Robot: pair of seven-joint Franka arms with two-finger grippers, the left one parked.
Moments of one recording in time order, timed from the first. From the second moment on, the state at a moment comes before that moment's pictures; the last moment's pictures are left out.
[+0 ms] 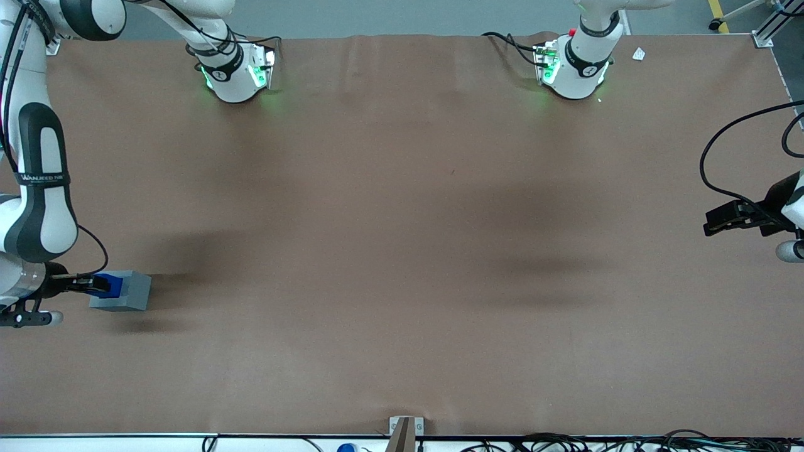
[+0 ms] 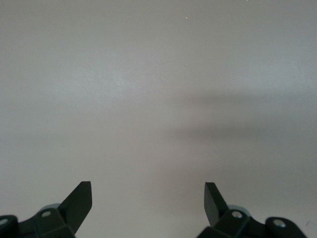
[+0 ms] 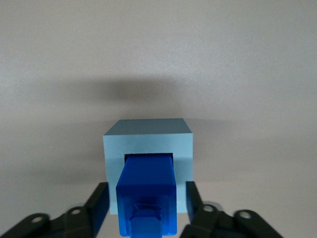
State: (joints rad) arm -0.22 0.67 -0.08 -1.43 0.02 2.04 -0.30
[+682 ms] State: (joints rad) arm -0.12 0.41 -0.07 -1.35 0.03 1.69 -0.23
